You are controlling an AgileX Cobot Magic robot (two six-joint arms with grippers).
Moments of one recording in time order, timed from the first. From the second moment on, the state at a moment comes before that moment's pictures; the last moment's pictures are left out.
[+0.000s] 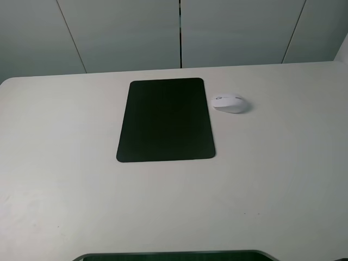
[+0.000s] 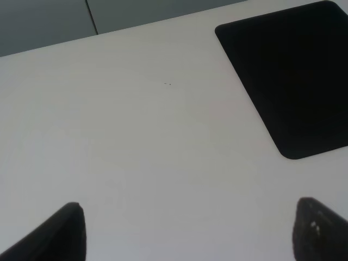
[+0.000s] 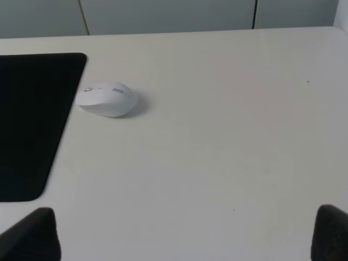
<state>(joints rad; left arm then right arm) -0.17 0.00 -0.51 0.02 1.08 0.06 0.05 0.00 -0.50 0.01 1.10 0.04</state>
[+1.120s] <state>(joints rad) -0.17 0.00 -0.51 0.02 1.08 0.06 0.17 1.24 -0.89 -0.01 0.83 -0.50</state>
